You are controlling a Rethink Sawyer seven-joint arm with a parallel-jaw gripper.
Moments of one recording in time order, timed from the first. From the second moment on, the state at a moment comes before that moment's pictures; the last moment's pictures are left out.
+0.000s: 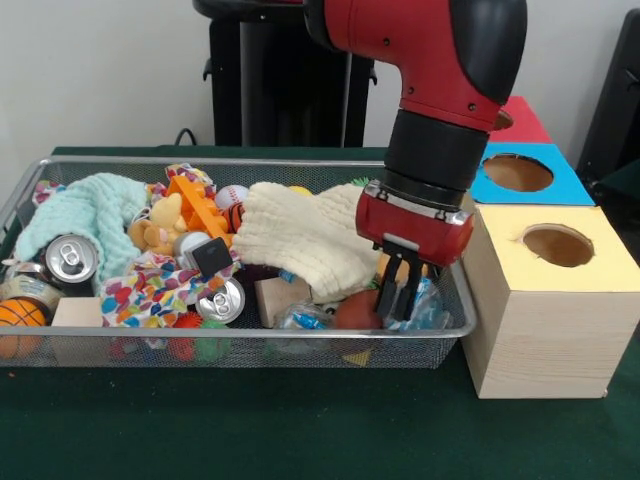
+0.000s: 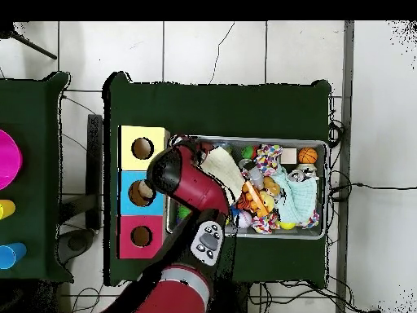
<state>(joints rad) 0.16 -0.34 -0.32 1.59 0.69 0.01 1.71</state>
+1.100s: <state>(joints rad) 0.37 -0.27 -0.52 1.54 0.76 0.08 1.71</state>
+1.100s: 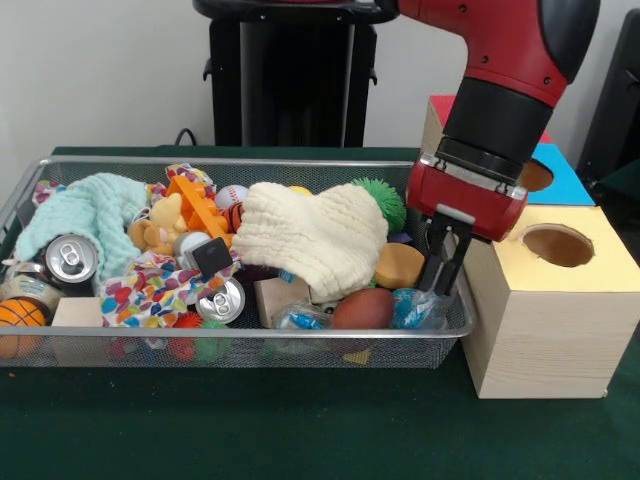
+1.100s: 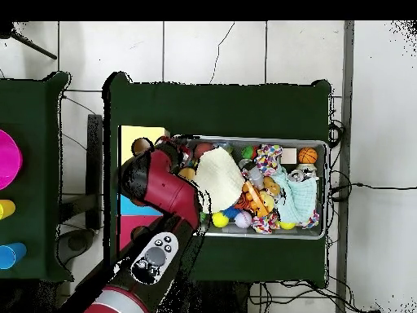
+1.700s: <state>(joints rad) 0.41 -0.33 -0.57 1.57 0.76 0.19 1.71</state>
